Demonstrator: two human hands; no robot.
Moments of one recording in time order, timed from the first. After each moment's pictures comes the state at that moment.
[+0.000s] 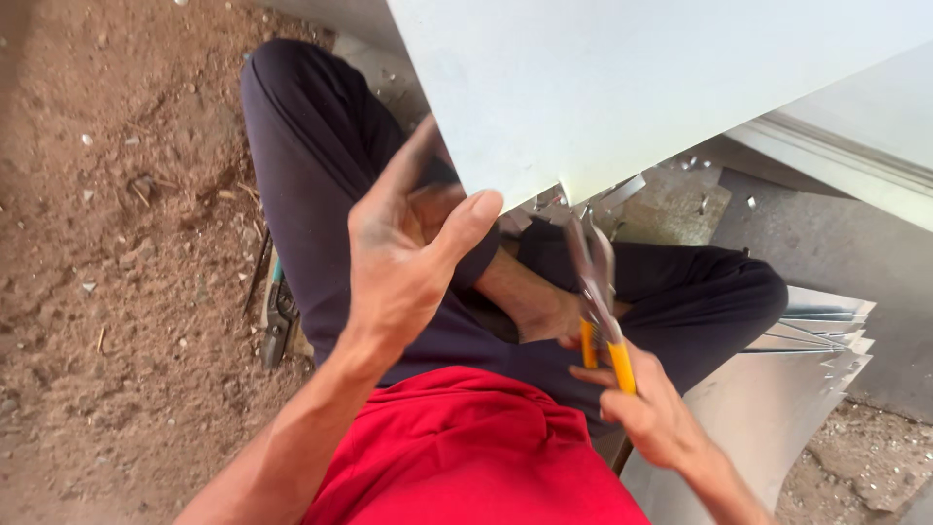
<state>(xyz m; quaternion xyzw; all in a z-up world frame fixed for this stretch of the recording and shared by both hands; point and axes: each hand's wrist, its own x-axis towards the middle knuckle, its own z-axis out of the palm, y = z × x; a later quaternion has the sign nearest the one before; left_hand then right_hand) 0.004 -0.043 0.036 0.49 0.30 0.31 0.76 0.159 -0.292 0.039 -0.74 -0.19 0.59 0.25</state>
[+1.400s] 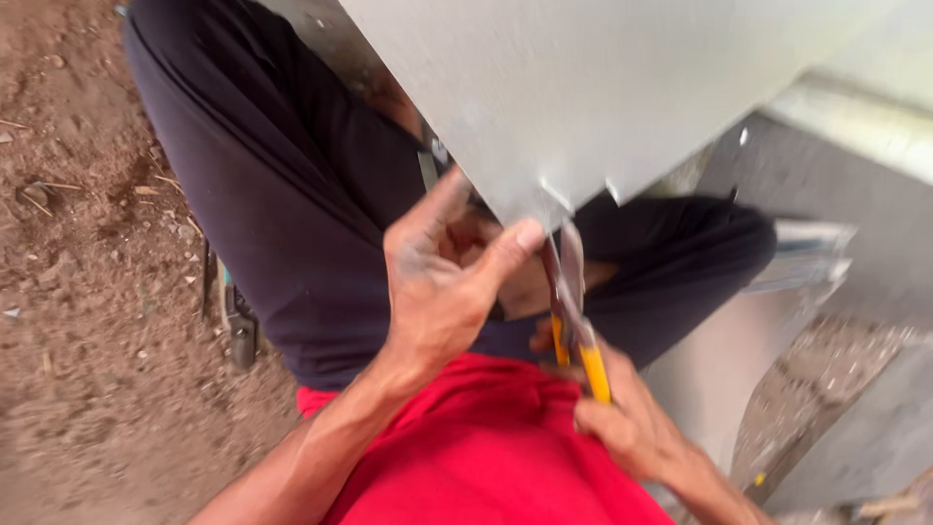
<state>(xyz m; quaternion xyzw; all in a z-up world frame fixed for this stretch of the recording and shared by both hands) 0.042 -0.069 0.001 0.37 0.35 0.23 0.83 0.144 -0.271 0.050 -0.70 -0.13 0.64 0.28</state>
